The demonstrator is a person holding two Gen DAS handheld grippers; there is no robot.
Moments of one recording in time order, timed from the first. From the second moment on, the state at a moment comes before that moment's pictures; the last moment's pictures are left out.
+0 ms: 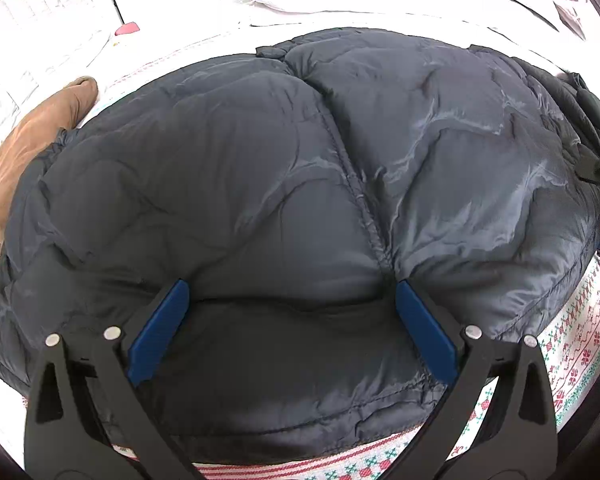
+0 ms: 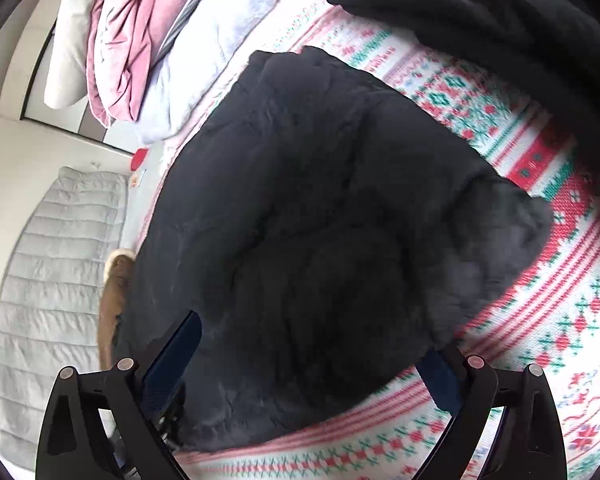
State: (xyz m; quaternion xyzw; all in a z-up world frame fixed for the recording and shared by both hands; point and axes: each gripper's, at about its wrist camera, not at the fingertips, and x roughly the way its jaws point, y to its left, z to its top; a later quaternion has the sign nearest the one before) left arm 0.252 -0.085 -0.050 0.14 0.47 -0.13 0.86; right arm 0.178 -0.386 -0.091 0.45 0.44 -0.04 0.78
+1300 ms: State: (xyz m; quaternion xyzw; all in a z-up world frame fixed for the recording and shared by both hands) left arm 0.205 -0.121 -0.051 0.24 0.43 -0.22 0.84; right arm 0.162 -0.349 0.017 0.24 0.29 -0.11 0.92
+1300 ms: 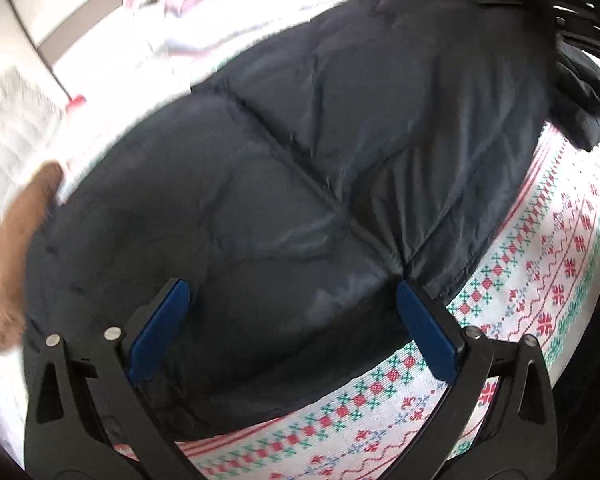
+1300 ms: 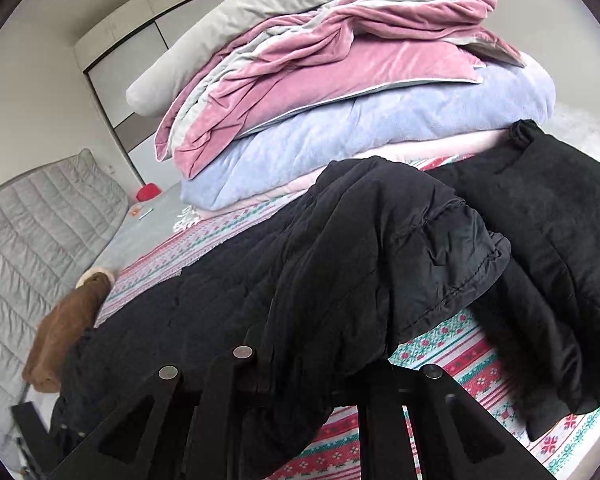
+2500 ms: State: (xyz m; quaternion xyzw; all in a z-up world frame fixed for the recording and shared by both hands) left arm 0.278 -0.102 -0.005 0.20 0.44 -0.18 0.86; right arm 0.159 -0.327 0.052 0.23 0.22 -0.05 0.95
